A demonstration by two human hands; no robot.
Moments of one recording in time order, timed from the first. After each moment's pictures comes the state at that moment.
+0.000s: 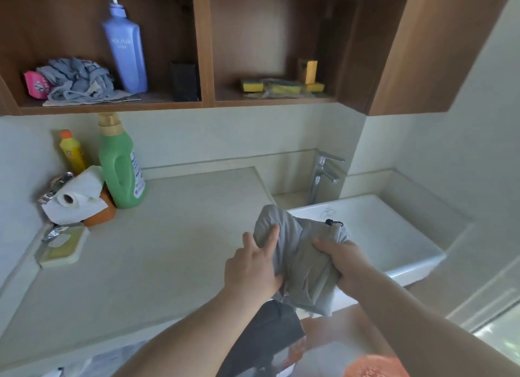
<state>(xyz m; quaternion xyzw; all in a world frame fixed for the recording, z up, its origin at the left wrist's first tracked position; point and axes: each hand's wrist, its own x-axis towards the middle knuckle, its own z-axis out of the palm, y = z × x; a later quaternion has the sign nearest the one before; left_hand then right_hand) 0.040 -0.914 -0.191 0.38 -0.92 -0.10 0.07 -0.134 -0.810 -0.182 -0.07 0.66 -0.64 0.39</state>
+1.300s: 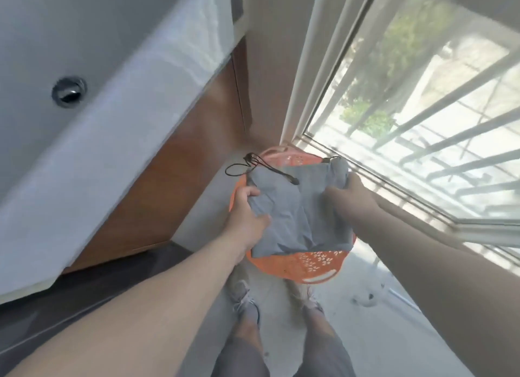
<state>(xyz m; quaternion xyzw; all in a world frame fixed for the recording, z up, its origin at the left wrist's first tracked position) -0.297 -0.627 -0.582 0.34 -0.74 -0.53 -0.22 -0.389 -0.424 -0.566 0.22 0.83 -0.41 0.31</state>
